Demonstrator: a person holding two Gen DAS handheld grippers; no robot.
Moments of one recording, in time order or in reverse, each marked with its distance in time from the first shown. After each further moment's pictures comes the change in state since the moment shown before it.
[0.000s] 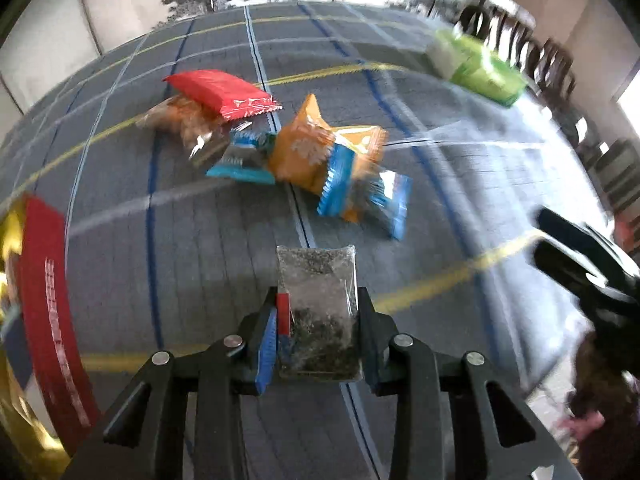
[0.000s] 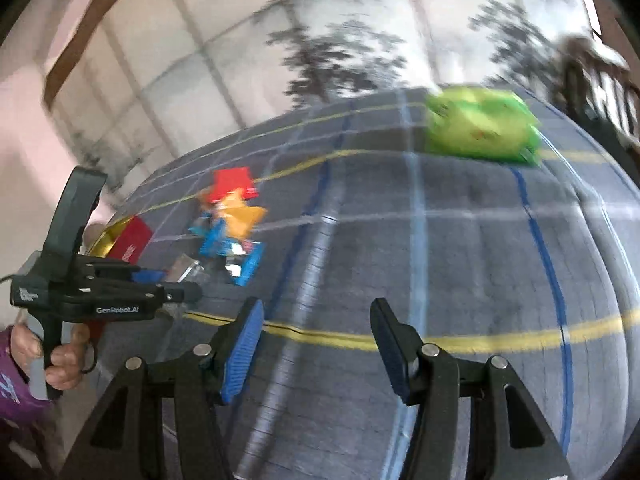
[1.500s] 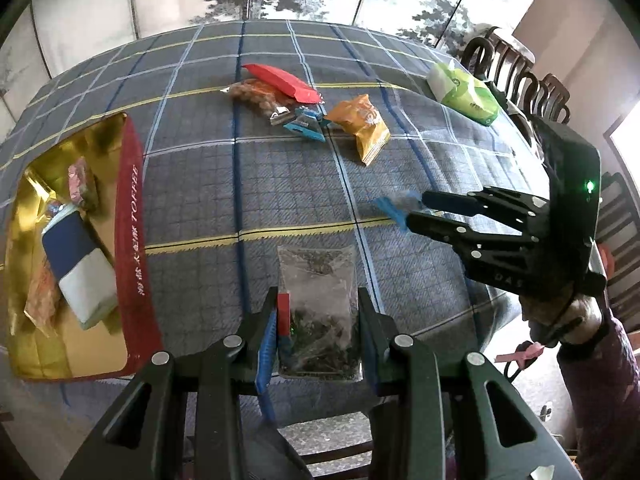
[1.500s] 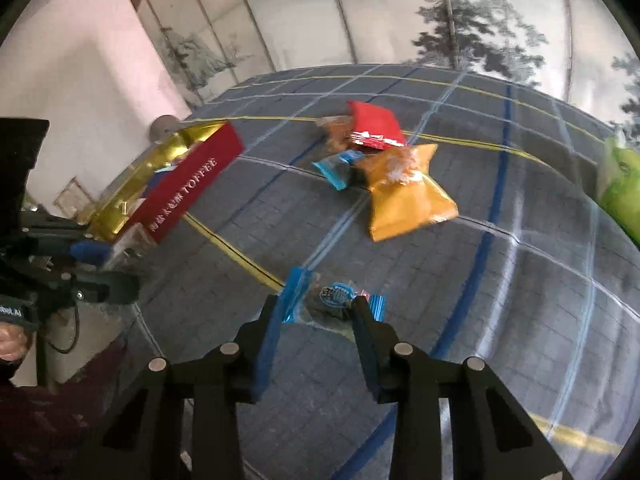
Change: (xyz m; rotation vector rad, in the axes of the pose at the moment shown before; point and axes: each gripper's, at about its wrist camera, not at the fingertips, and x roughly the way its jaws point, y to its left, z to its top) left arm -0.084 0.034 -0.072 -0.095 -0.048 -0.042; right arm 0.057 0.089 0.011 -0.308 0.225 0.165
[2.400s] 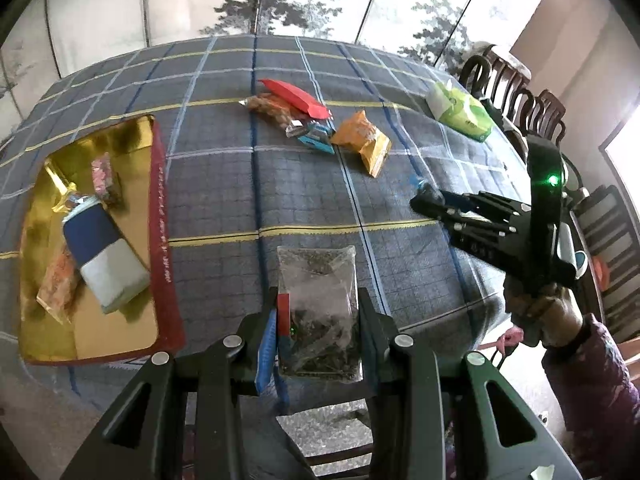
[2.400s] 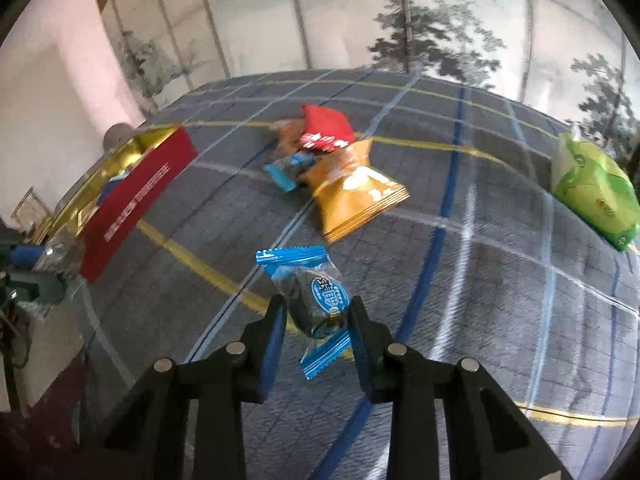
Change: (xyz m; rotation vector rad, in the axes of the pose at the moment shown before) left arm -0.029 0.015 -0.016 -0.024 -0.066 -0.013; right arm -0.001 -0.005 -0.003 0.060 -0.040 -0.160
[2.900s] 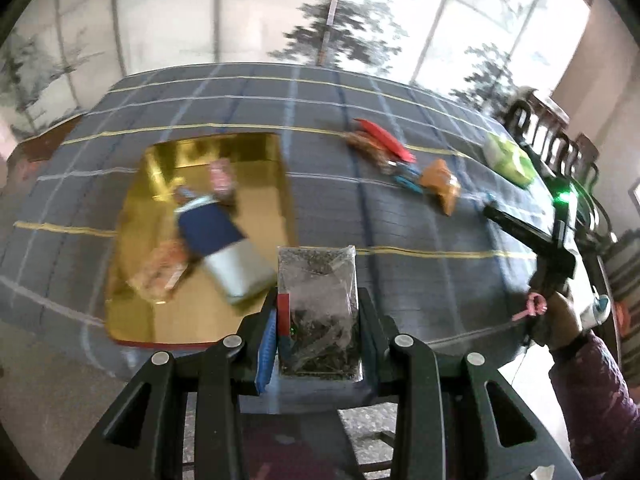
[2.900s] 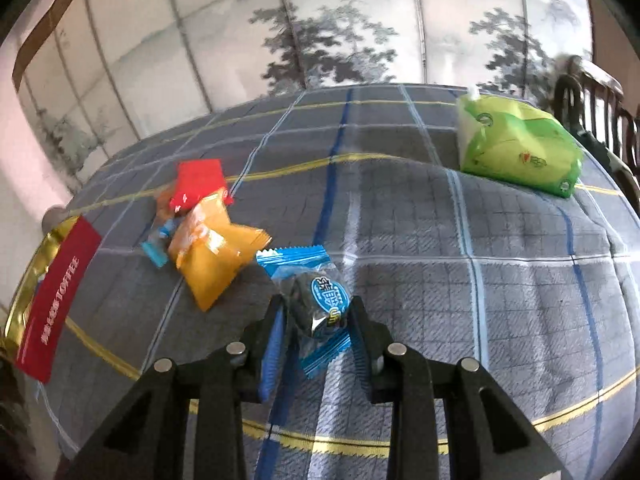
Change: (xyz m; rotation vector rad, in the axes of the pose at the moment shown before) left arm -0.059 0.082 -0.018 -0.130 -0.116 0.140; right arm 0.013 -0.062 0.012 0.294 -0.113 -0.181
